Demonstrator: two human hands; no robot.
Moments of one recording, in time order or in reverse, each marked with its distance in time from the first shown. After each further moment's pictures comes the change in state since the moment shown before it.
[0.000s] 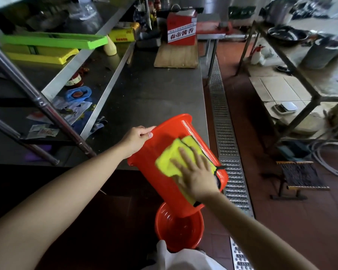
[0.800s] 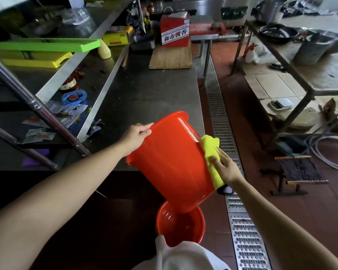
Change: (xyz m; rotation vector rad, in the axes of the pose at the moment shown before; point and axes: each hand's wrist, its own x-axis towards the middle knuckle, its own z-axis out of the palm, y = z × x) left_hand -0.003 0.023 0.007 0.046 -0.010 -0.067; right_hand -0.025 0.102 -0.015 0.666 0.001 0.531
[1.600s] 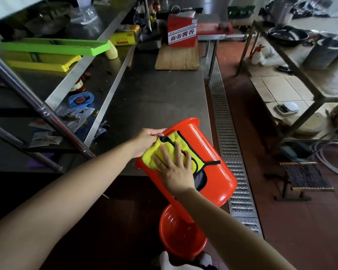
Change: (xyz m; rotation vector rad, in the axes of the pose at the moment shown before) left_hand 0.019 0.013 -0.007 -0.426 -0.163 -0.168; right_hand 0.009 -0.140 0.141 -0.804 0.064 -0.508
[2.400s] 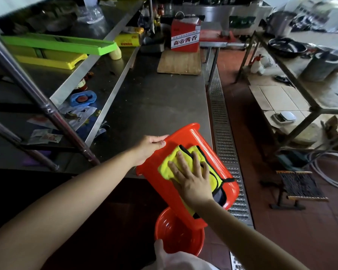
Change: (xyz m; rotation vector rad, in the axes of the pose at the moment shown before) left_hand -0.004 -0.024 -0.006 -0.017 -0.077 0.059; right_hand -0.037 0.031 -0.019 0.012 -0.104 0.059
